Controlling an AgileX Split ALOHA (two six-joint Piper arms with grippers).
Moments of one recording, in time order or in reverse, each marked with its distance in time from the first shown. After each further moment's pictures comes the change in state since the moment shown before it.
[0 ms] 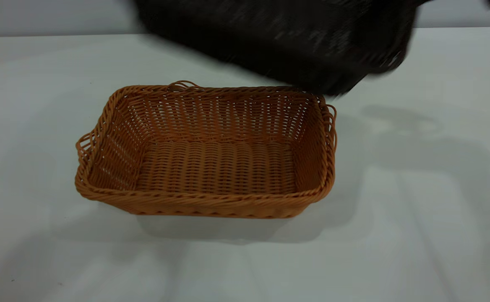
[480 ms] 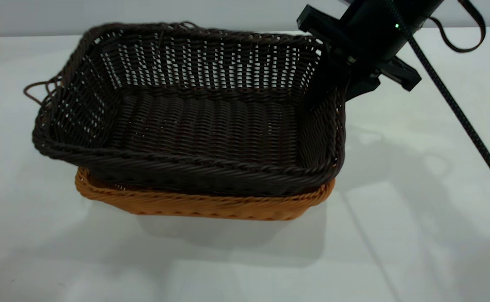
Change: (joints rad) left arm 0.000 -0.060 0.010 -0.002 0.009 -0.004; right arm 0.185 0.196 -0.001 -0.053 -0.104 0.017
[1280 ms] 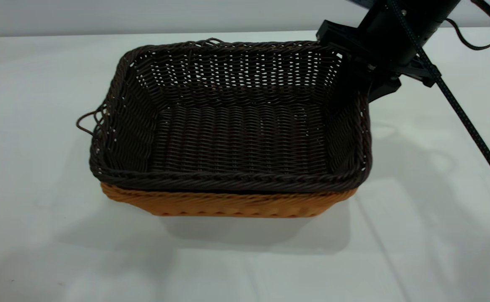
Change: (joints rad) left arm 0.000 0.000 0.000 0.001 0.000 0.000; right arm -0.031 0.010 -0.003 -0.158 -0.068 0.028
